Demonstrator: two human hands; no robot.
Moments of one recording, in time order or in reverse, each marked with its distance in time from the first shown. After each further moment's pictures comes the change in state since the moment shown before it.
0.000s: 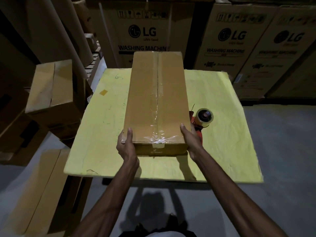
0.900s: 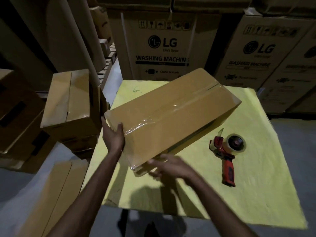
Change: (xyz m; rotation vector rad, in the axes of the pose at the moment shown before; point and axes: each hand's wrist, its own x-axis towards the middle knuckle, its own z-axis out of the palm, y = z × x) left_hand 0.183 0.132 -0.008 0.515 0.006 0.327; right_hand -0.019 -0.078 0.168 -0.682 -0.513 0.128
